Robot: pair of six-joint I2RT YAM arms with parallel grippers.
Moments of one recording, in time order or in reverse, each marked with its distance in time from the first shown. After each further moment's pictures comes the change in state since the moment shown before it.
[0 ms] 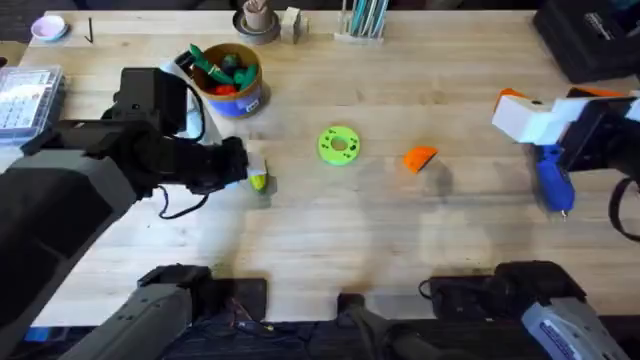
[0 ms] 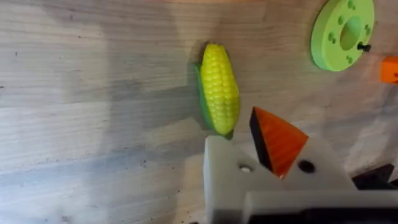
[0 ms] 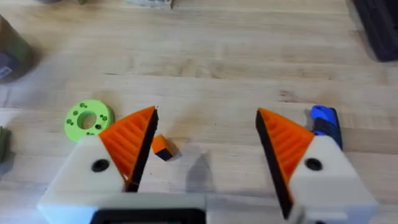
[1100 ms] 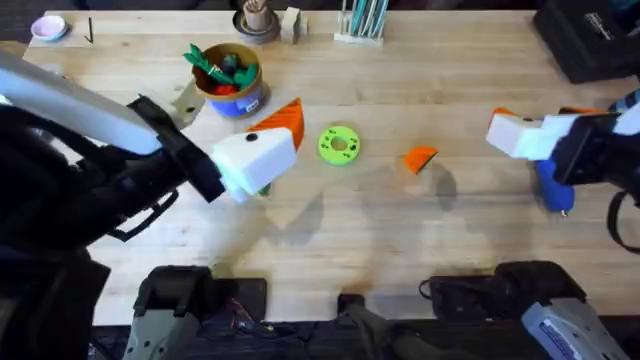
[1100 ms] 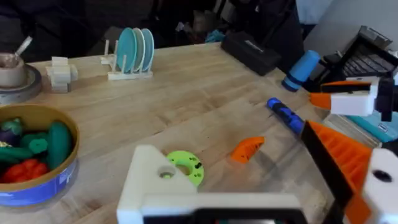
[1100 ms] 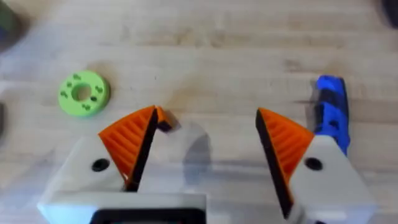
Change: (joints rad) left arm 0.000 -0.655 0.000 0.339 0.349 0.078; right arm 0.000 0.000 0.000 -0.092 0.000 0.000
